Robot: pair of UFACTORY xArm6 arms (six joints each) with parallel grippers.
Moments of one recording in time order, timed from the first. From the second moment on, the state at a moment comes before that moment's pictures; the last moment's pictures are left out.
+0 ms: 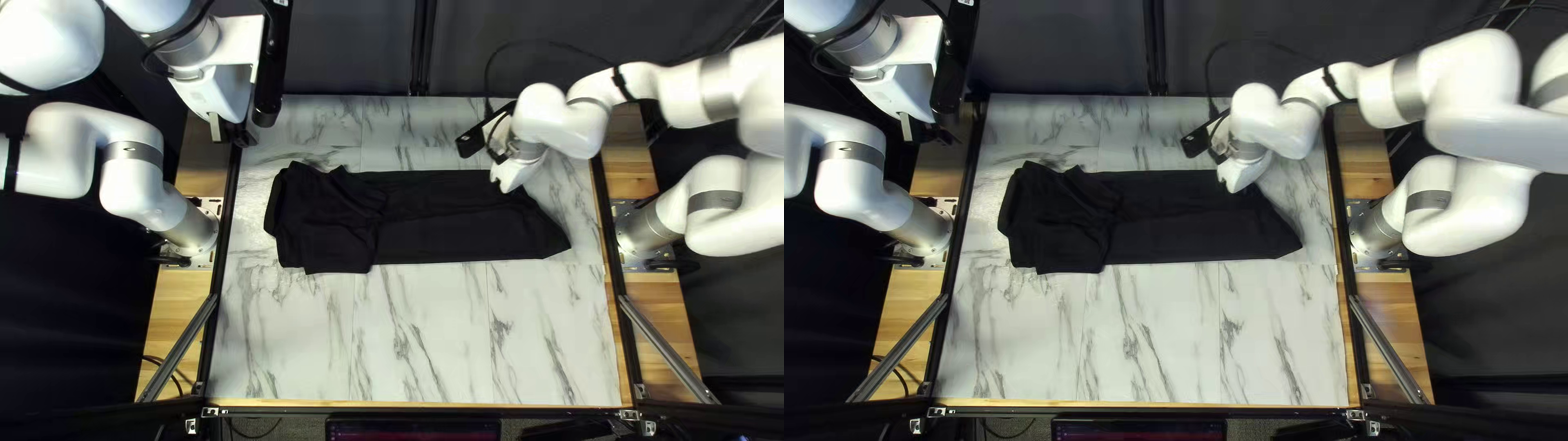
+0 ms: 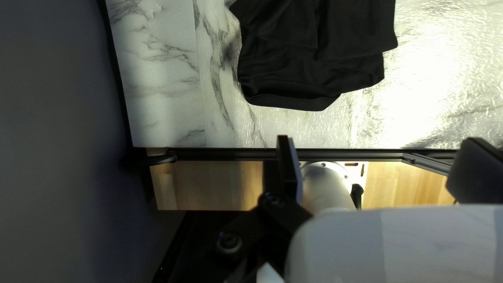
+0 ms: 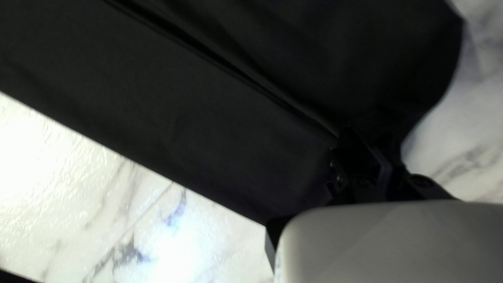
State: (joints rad) left arm 0.16 -0.78 -1.05 0.04 1.70 0.18; right arm -0.28 -0.09 -0.56 0.15 0.76 0.48
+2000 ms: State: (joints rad) left arm 0.16 -0.78 -1.05 0.04 1.70 0.18; right arm 0.11 -0.65 -0.02 0.15 0.71 0.76
